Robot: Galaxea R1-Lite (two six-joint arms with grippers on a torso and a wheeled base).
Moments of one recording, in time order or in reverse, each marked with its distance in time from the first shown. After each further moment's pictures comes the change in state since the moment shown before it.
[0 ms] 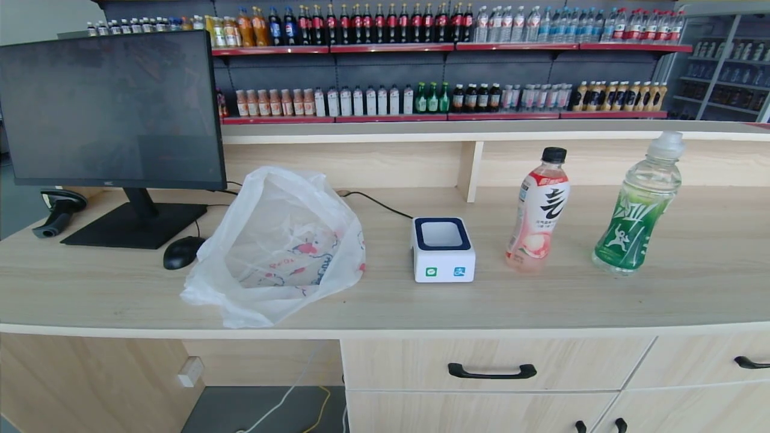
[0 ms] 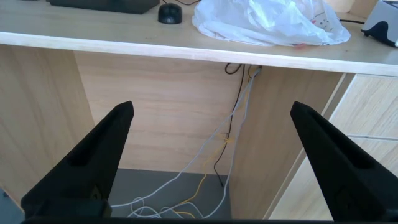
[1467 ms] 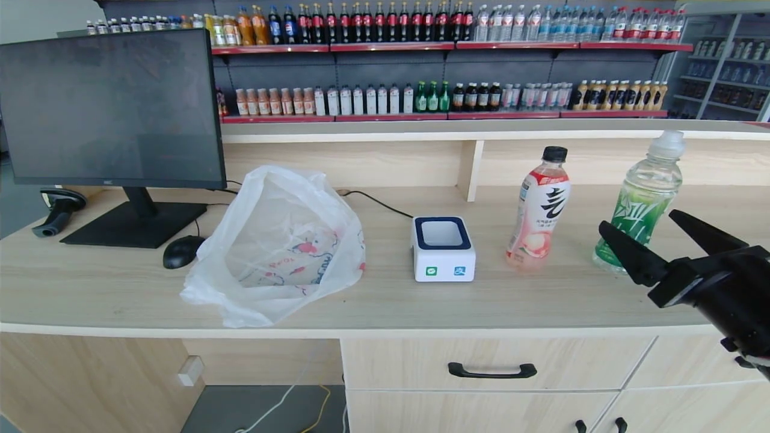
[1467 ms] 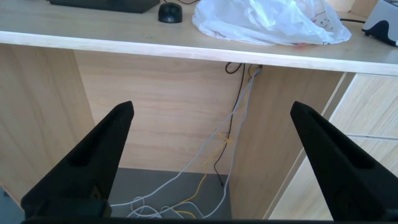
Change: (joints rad) left arm 0.000 0.000 0.000 0.000 0.000 0.000; right arm 0.253 1.012 0.030 -0.973 -0.129 0.059
